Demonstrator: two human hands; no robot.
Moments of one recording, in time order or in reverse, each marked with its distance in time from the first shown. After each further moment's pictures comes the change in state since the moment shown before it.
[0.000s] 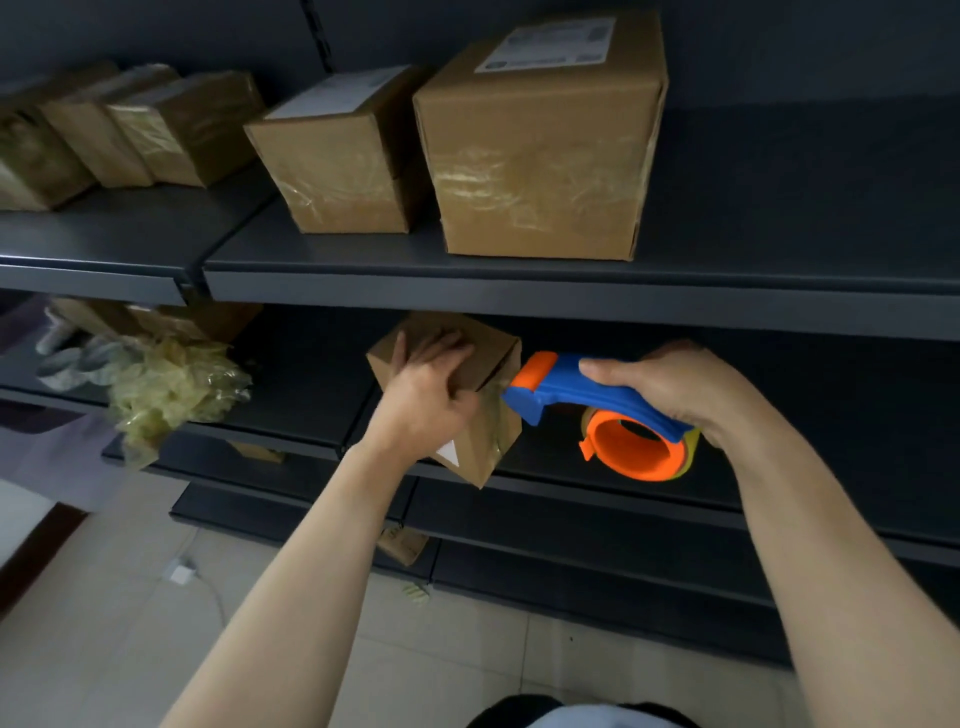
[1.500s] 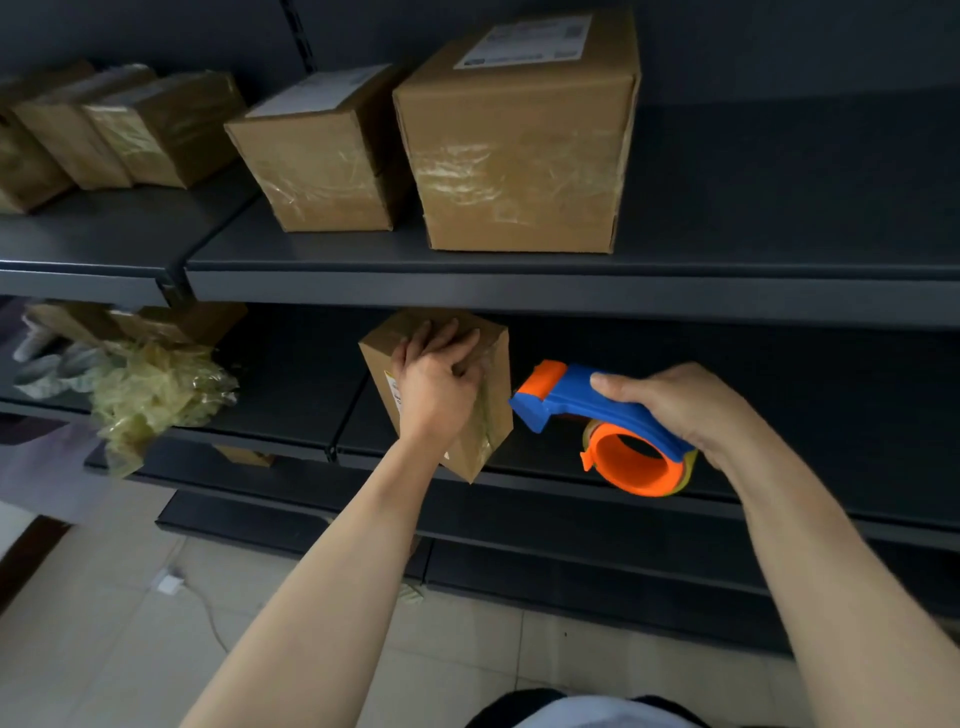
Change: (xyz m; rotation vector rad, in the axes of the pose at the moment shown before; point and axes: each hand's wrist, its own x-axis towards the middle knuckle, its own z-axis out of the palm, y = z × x) left_hand 0.018 0.013 0.040 -0.130 0.229 -0.194; right_hand -0.008 0.031 0.003 0.156 -0.009 0.034
